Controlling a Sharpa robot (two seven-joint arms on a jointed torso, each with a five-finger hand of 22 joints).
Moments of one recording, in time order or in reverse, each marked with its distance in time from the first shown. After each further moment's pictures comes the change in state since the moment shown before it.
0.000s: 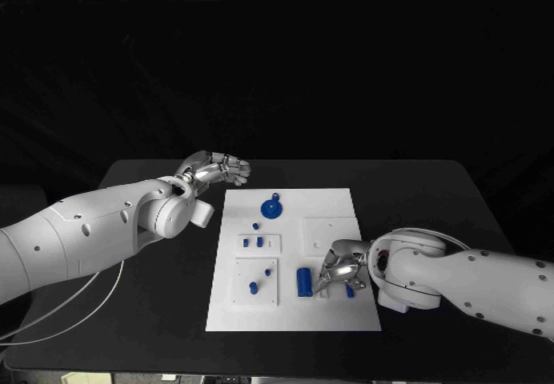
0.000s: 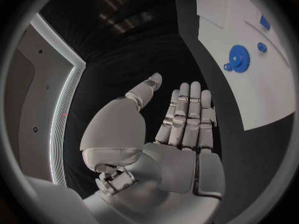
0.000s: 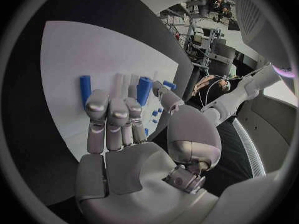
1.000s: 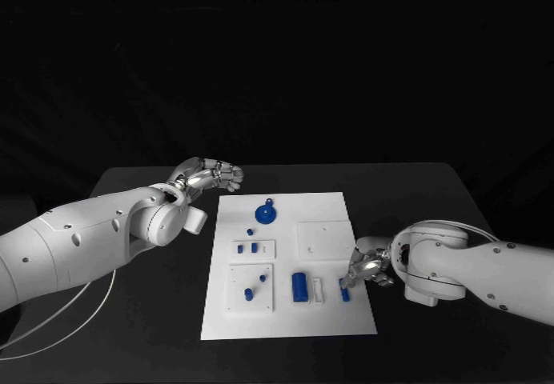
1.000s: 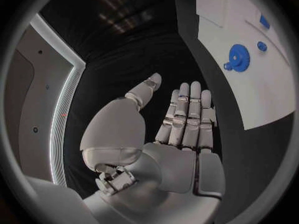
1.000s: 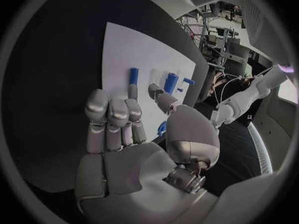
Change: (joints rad) left arm 0.000 0.001 0.000 -0.005 0.000 0.000 0.001; left_hand -0.008 0.001 -0.004 0.004 0.000 0.000 0.000 0.004 -0.001 0.000 0.000 0.000 0.000 0.004 0.004 -0.004 0.003 -0.002 0.000 0.000 0.000 0.003; right arm 0.051 -0.103 -0.022 -0.003 -0.020 0.083 -0.087; right_hand 0.014 0.038 0.059 0.032 -0.031 0.016 -0.008 0.014 0.028 0.048 -0.006 0.044 0.049 -0.001 -0.001 0.000 0.006 0.002 0.001 0.001 0.000 0.000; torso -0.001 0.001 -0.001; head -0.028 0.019
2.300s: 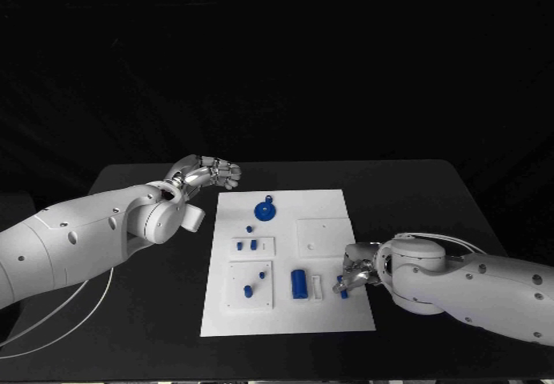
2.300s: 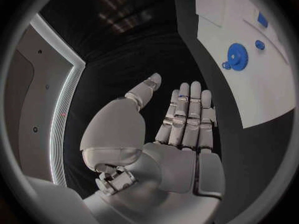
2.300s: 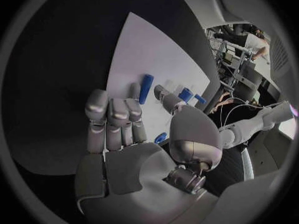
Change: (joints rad) left arm 0.000 -0.005 0.000 0.001 0.000 0.002 -0.001; left_hand 0.000 -0.001 -0.002 0.002 0.000 0.000 0.000 0.000 -0.001 0.000 0.000 0.000 -0.001 0.000 0.000 0.000 0.002 -0.005 0.000 0.000 0.000 0.001; right arm -0.080 0.069 -0.006 -0.025 -0.307 -0.041 -0.029; right_hand -0.041 -0.068 0.009 0.077 -0.004 0.009 -0.005 0.010 0.212 0.000 0.000 -0.008 -0.002 0.001 -0.006 0.000 0.004 0.001 -0.005 -0.005 0.000 0.000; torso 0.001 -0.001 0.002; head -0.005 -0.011
